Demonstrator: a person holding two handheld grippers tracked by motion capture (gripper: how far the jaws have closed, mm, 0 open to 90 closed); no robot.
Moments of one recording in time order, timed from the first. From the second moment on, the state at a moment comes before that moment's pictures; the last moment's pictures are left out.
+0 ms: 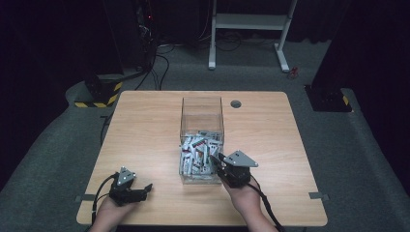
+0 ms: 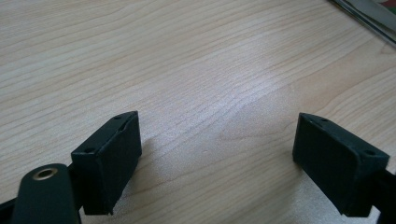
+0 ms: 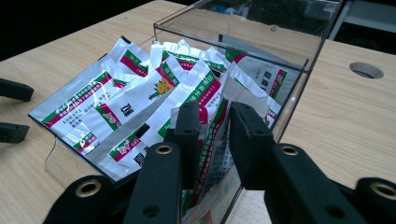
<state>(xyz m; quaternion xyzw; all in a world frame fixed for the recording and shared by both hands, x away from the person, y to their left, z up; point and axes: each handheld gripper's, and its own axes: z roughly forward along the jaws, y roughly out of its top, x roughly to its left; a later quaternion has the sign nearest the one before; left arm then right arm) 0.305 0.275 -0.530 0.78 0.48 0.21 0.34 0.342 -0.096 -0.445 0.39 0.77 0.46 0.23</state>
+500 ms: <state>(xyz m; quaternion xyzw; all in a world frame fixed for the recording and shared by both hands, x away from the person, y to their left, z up) 0.305 0.275 -0.530 0.78 0.48 0.21 0.34 0.343 -0.105 -0.455 0.39 0.75 0.49 0.22</state>
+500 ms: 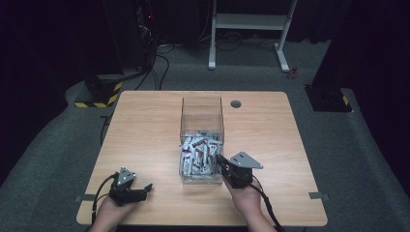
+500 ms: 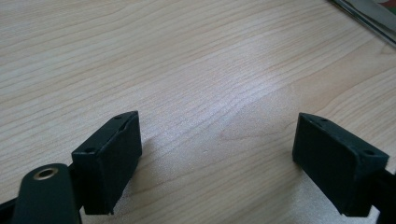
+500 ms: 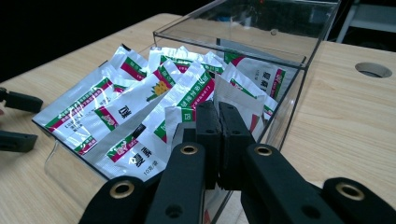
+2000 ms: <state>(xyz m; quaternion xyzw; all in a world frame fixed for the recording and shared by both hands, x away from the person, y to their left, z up) 0.304 0.276 -0.530 0.77 0.49 0.21 0.34 0.331 -0.123 -0.444 0.38 0.71 0.55 0.23</state>
